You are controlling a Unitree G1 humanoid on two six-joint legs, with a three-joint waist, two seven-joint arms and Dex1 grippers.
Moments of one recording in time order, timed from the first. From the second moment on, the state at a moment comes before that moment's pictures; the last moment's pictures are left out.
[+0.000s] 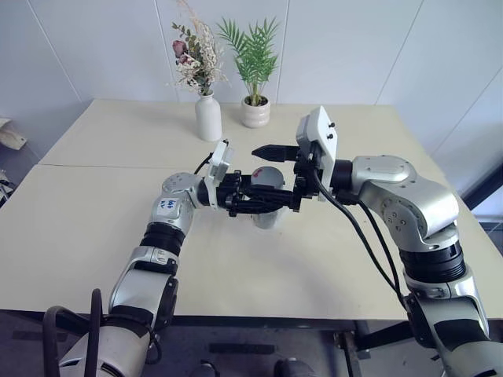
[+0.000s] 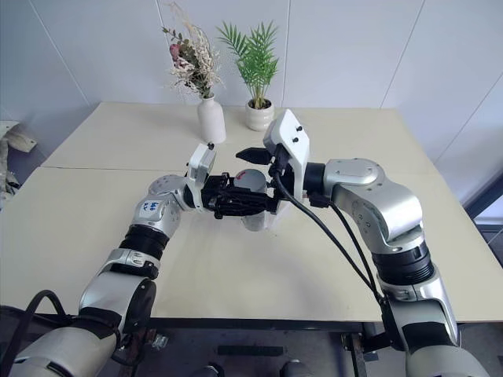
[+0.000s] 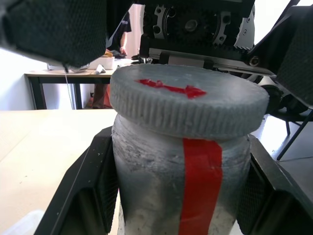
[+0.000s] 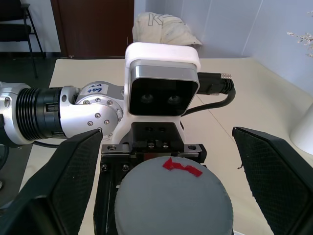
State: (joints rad) left arm -1.06 0.25 0.01 0.76 -0.40 0.09 -1.50; right arm -0.93 -0.51 0.11 -0.20 0.55 0.75 0.85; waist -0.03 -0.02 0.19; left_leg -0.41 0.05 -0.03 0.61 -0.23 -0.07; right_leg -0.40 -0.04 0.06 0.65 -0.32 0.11
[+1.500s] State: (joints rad) left arm -1.08 0.25 0.01 0.80 -0.39 0.06 -1.50; right arm -0.94 -0.57 0.12 -0.16 0.49 0.70 0.91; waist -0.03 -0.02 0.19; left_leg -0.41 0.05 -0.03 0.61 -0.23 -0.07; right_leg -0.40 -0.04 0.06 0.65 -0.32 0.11
